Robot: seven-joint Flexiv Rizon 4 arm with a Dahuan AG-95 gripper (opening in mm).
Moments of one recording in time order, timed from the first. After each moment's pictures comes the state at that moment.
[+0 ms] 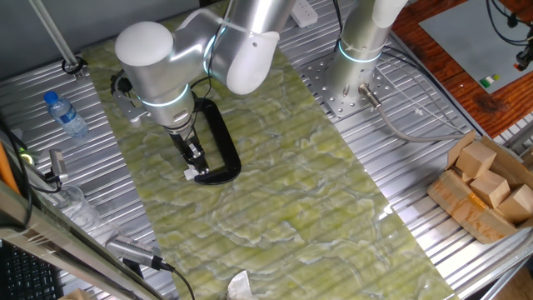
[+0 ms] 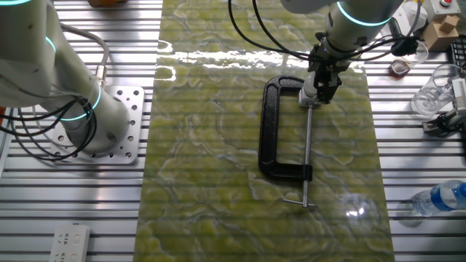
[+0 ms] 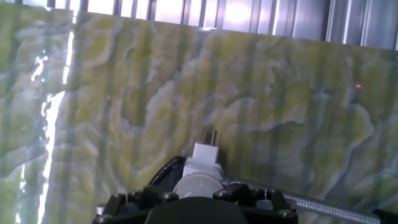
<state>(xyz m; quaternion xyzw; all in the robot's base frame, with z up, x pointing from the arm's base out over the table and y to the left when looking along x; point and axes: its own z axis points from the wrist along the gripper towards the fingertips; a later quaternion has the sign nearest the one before) 0.565 0.075 0.073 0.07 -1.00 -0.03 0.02</state>
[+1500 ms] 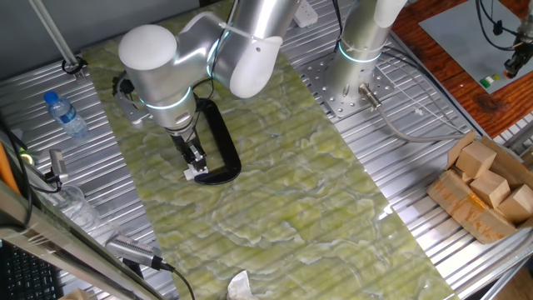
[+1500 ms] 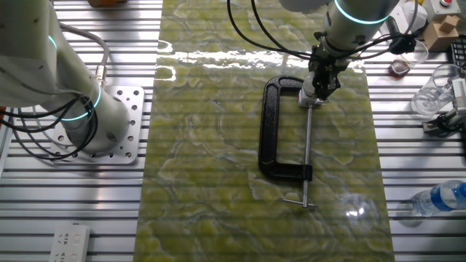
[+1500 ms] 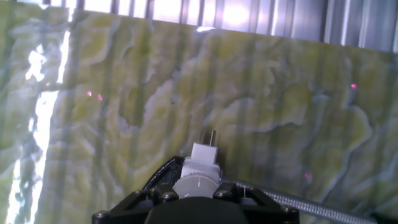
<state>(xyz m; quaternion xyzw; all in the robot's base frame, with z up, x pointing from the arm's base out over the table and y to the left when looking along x) 0.565 0.074 0.070 0.10 -0.99 -0.02 0.02</state>
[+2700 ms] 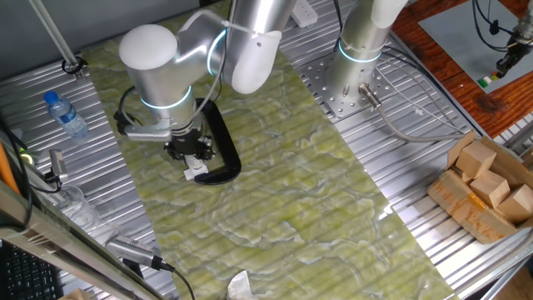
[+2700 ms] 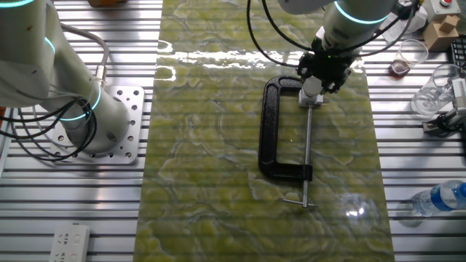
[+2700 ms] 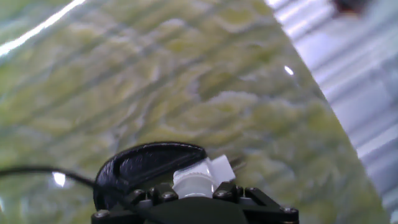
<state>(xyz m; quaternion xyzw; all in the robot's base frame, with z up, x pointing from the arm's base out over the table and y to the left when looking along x) 0.564 0.075 0.071 0.55 -0.84 -0.03 0.00</state>
